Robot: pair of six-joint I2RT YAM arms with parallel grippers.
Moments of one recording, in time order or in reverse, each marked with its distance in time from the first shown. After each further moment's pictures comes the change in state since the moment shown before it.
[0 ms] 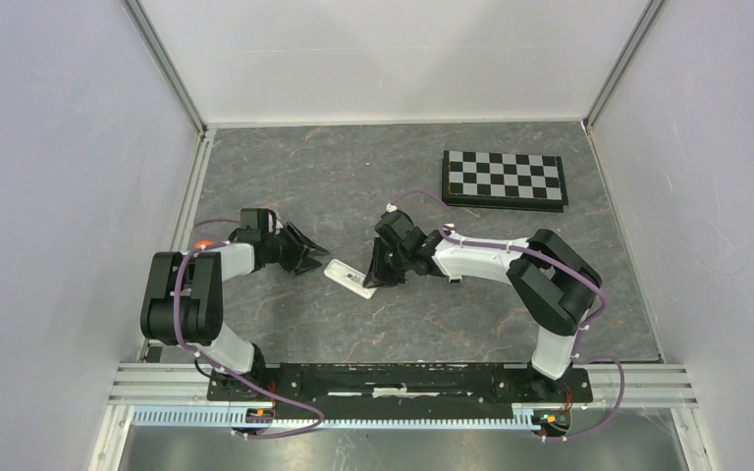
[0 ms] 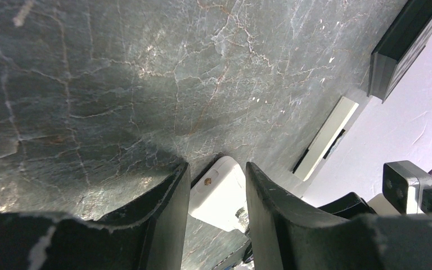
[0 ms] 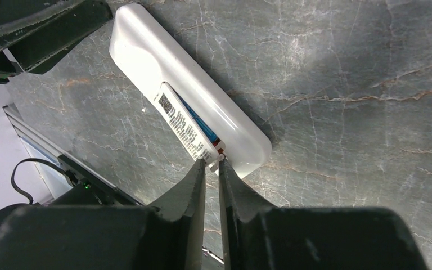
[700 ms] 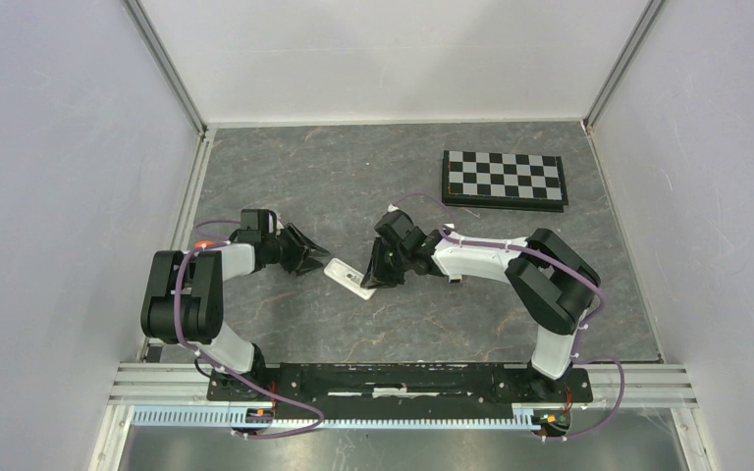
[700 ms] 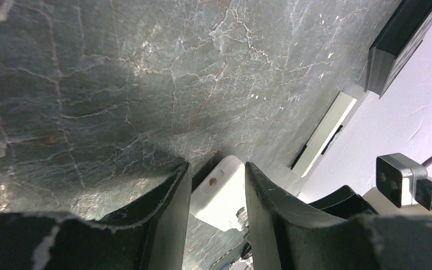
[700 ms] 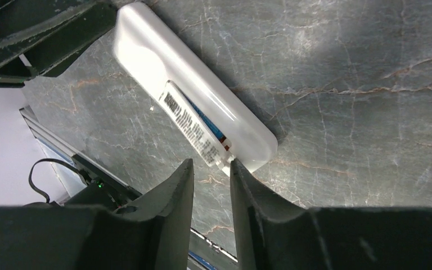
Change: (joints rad) left arm 0.000 0.009 -0.006 0.014 0.021 -0.003; right arm -0.002 0.006 0.001 0.004 -0.010 0.051
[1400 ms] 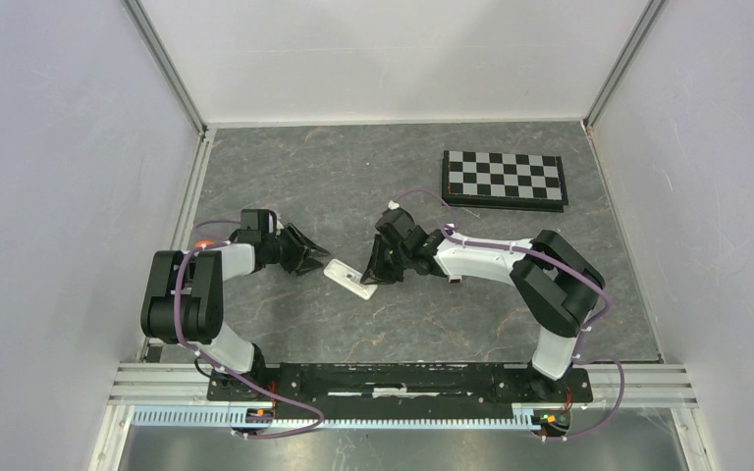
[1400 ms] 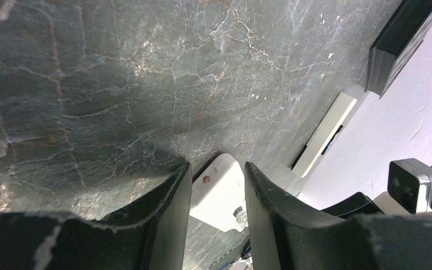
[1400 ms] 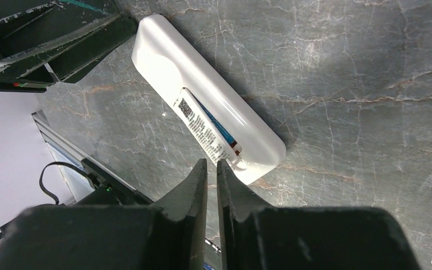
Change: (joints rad) left arm 0.000 0.000 0.000 -0.002 -0.001 0.000; right arm 0.000 -0.021 -0.005 0.027 0.009 0.002
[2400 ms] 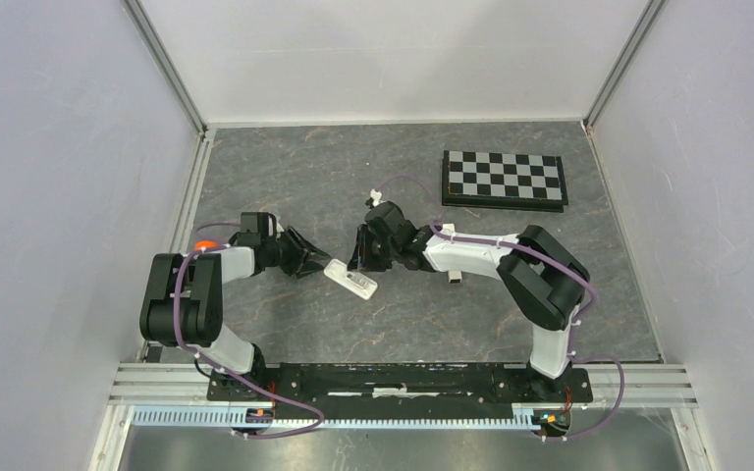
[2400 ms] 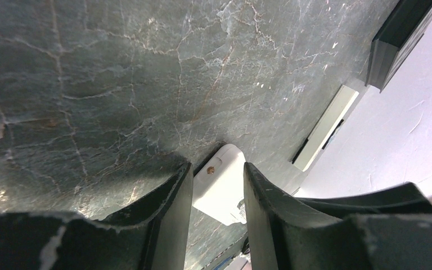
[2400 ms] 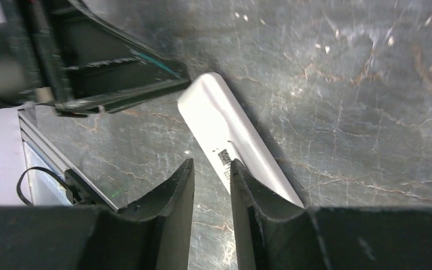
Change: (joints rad) left arm 0.000 -0.017 -0.028 0.008 0.015 0.000; right arm 0.009 0.071 0.090 0.098 0.059 -0.187
